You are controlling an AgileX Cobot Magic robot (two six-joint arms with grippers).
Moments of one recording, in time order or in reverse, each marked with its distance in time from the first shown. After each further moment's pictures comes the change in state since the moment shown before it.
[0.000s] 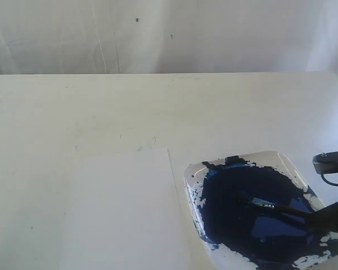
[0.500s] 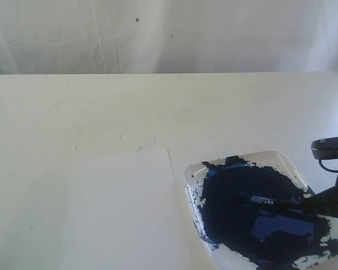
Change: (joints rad) left arm 0.000 0.000 0.000 0.000 0.000 0.000; right arm 0.000 0.002 -0.001 -0.142 -0.124 0.123
